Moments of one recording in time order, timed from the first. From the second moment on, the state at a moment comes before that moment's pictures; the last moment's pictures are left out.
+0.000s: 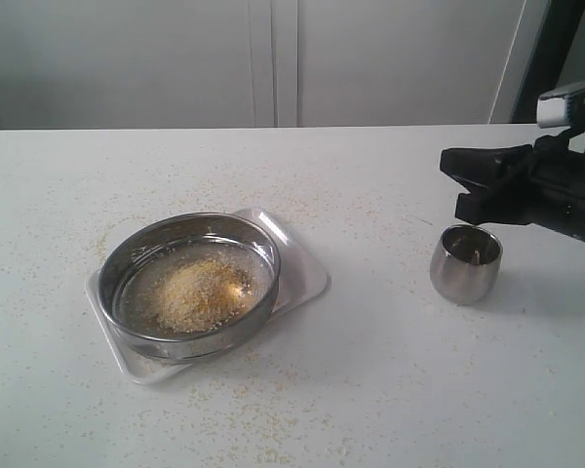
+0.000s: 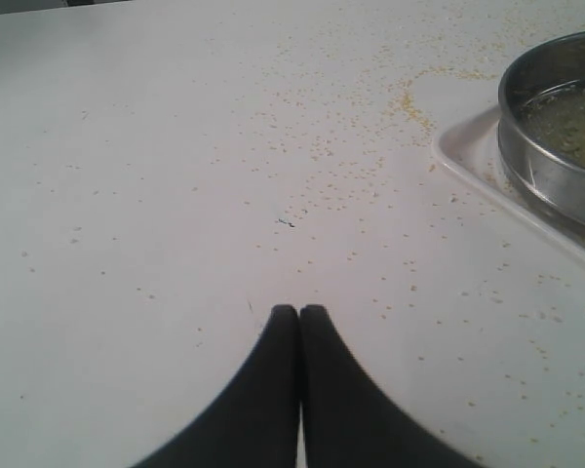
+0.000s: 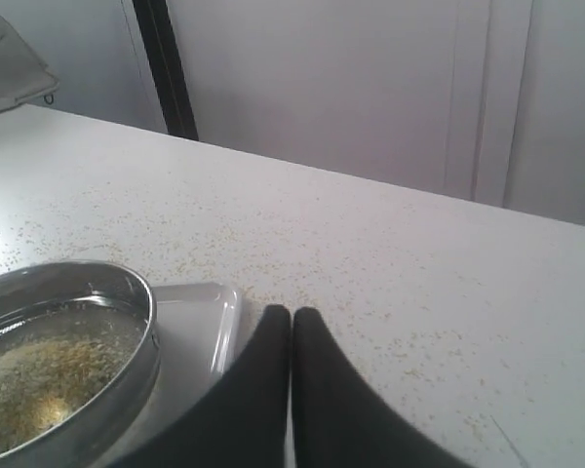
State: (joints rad) left arm 0.05 0.00 0.02 -0.08 0.42 0.15; right arm -0.06 1.52 -0.61 -1.01 -0.89 0.79
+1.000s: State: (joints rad) left arm 0.05 0.00 0.02 -0.08 0.42 0.15; right arm -0.06 1.42 -0.82 -1.74 -0.46 1.84
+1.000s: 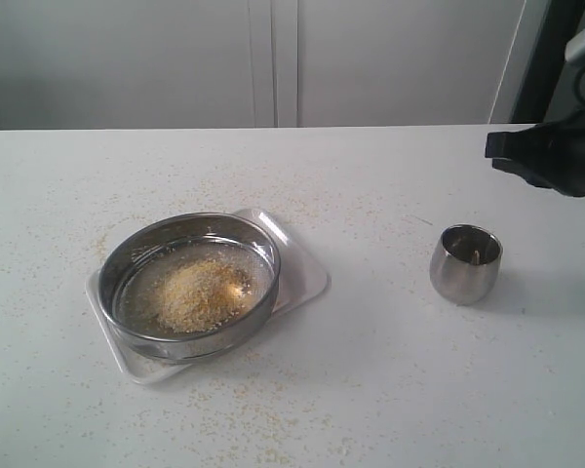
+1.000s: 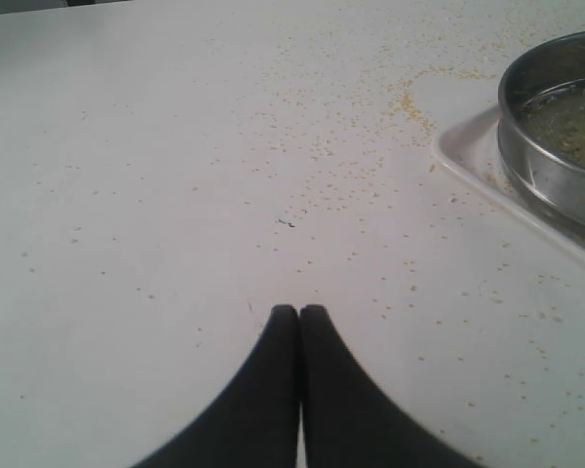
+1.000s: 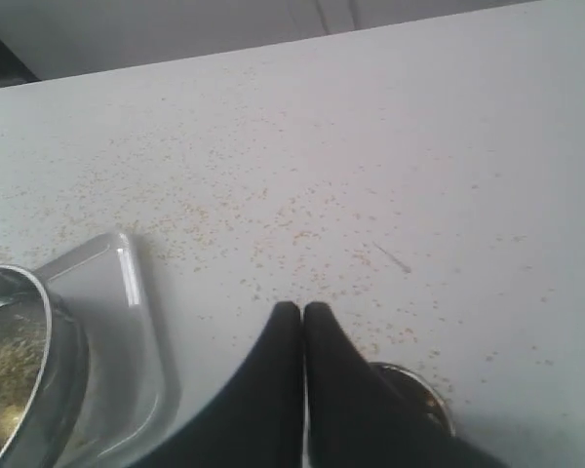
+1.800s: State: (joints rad) left arm 0.05 0.00 0.02 -0.08 0.42 0.15; right arm -0.06 1.22 -0.82 -1.74 -0.68 2.05
